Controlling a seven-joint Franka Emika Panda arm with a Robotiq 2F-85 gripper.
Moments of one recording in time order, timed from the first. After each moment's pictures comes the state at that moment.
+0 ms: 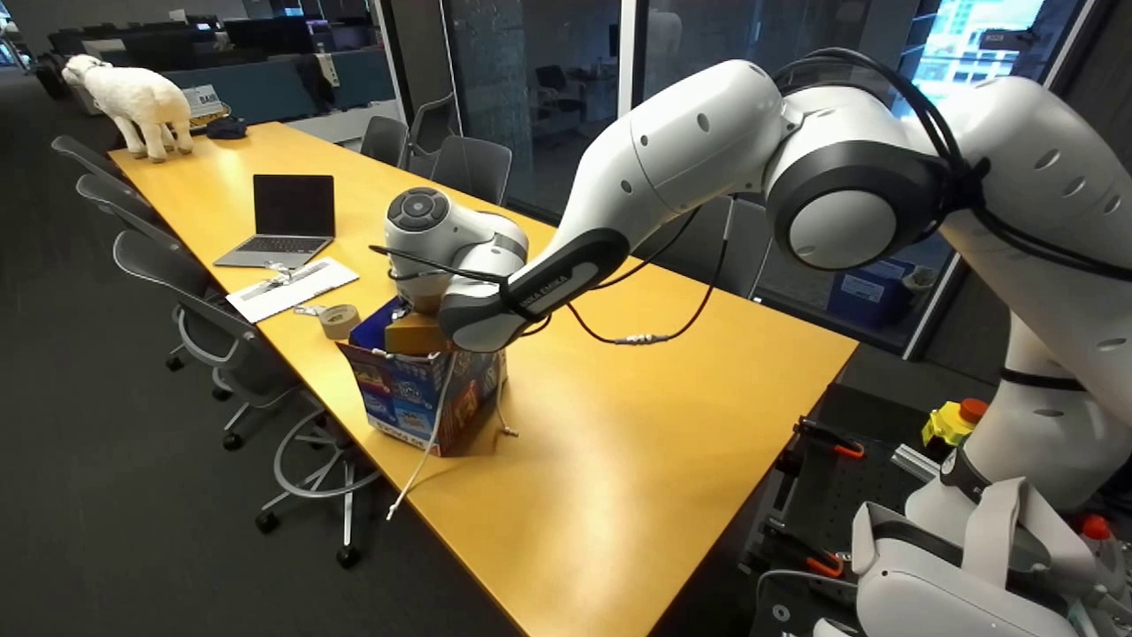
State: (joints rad) arm 0.43 0.87 -0.19 -1.29 -0.40 2.50 1.37
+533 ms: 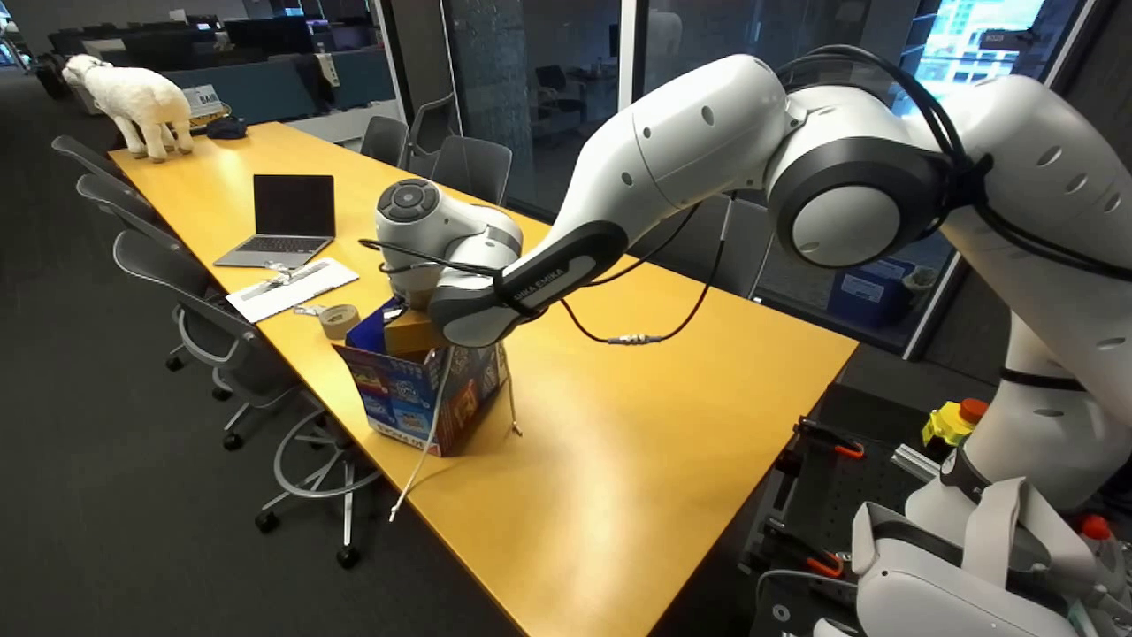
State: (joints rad) arm 0.43 0.87 -0.16 -1.26 -0.39 2.44 1.24
